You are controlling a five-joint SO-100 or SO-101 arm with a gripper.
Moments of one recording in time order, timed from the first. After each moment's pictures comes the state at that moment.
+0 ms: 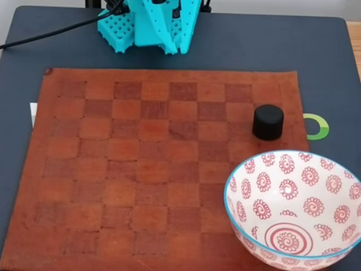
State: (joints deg) arm -12.5 164.7 149.5 78.3 107.7
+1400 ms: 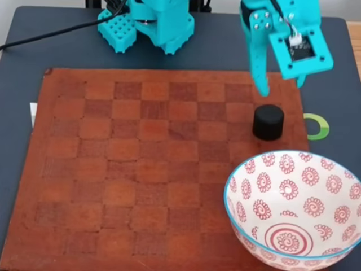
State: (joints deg) arm -46.1 104.9 123.9 59.4 123.0
